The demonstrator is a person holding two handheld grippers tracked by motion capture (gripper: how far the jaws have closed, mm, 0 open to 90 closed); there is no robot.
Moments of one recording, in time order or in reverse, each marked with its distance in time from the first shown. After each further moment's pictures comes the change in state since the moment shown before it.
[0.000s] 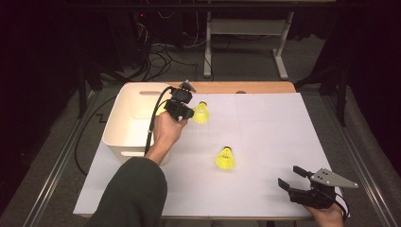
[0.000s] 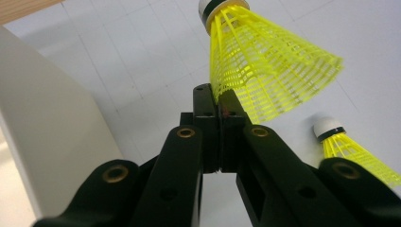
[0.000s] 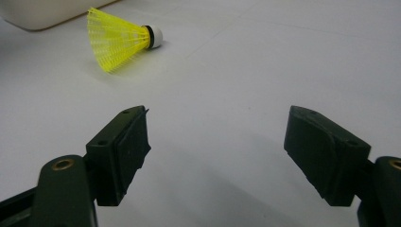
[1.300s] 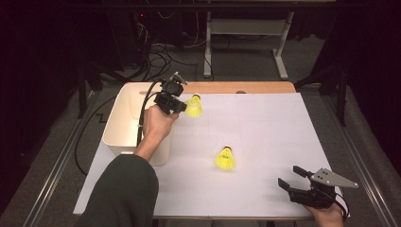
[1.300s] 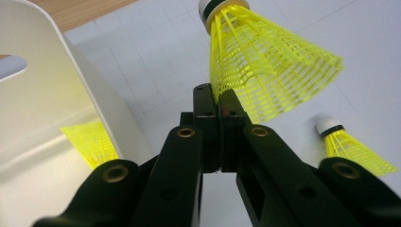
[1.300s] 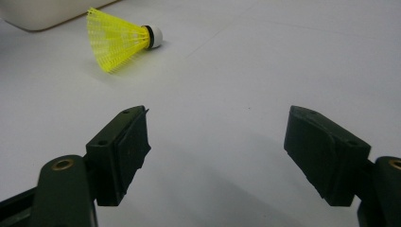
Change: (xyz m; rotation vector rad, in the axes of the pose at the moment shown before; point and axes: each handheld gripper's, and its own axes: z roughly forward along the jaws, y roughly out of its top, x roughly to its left) left arm 0.016 0.003 -0.031 -0.028 0.009 0.014; right arm 0.000 0.000 0.000 0.000 0.002 0.004
